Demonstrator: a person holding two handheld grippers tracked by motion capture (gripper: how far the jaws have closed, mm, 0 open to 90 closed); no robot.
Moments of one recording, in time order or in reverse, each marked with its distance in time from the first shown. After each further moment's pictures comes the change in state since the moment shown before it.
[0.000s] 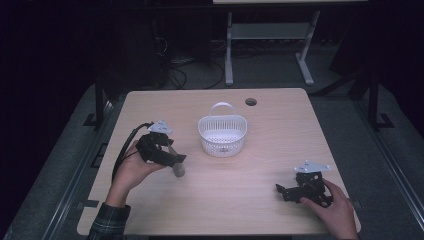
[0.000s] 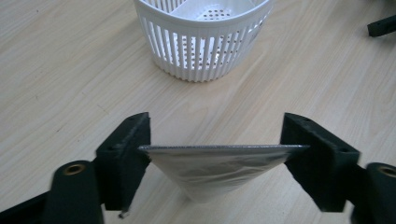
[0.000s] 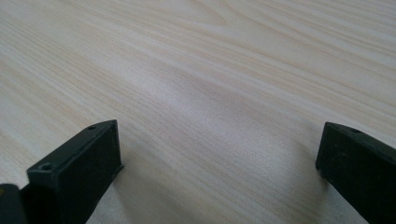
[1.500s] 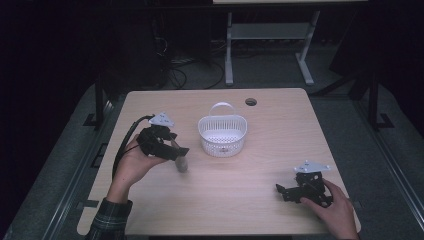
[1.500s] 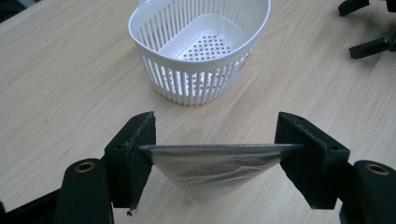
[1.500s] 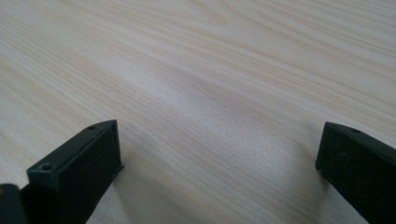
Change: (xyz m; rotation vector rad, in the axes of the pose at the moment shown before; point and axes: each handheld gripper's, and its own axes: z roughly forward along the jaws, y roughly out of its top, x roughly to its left) left arm -0.008 0.025 -0.016 -0.028 0.003 0.014; right arm 0.000 0.000 0.000 -0.001 0.000 0.002
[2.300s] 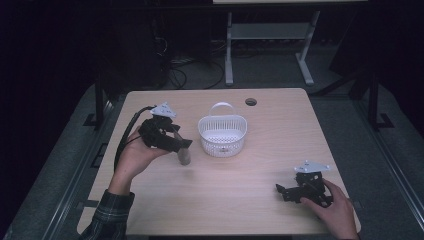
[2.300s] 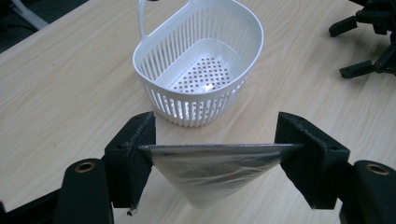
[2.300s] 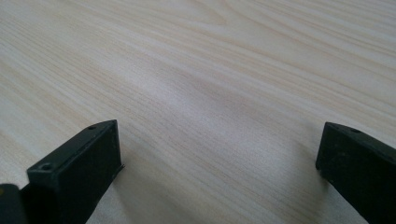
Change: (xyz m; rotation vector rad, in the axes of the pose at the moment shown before) left arm 0.002 0.023 -0.006 -0.032 -0.009 0.009; right arm 0.000 0.000 0.000 0.001 0.001 0.000
